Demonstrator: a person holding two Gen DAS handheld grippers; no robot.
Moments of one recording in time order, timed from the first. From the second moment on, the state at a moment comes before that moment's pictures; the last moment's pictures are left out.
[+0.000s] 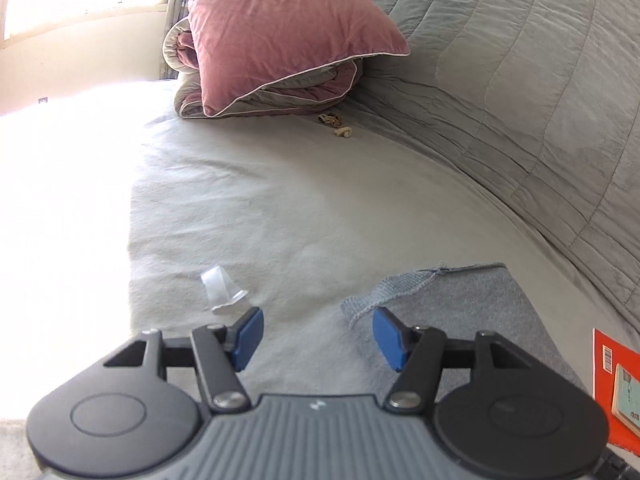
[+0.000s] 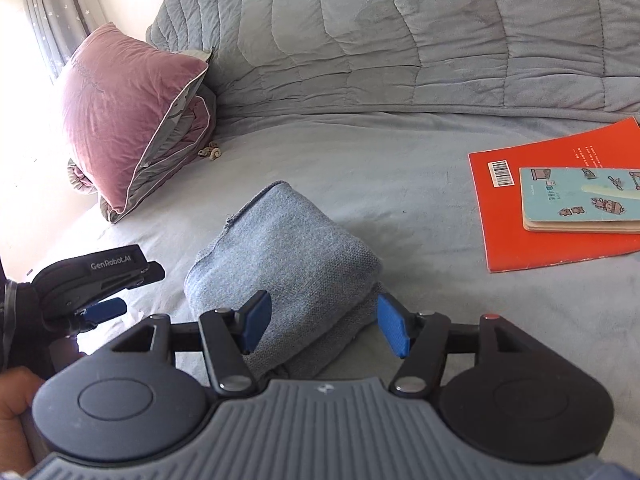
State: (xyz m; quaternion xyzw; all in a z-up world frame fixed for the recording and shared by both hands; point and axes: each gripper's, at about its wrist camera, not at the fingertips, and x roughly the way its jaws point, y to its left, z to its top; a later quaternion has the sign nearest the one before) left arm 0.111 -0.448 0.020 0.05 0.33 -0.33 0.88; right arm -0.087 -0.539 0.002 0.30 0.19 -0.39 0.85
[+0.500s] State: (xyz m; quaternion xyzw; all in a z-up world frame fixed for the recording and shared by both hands) left arm 0.056 -0.316 0.045 0.05 0.35 -0.25 0.90; right arm -0.108 -0.489 0.044 0.27 0.18 -0.34 0.88
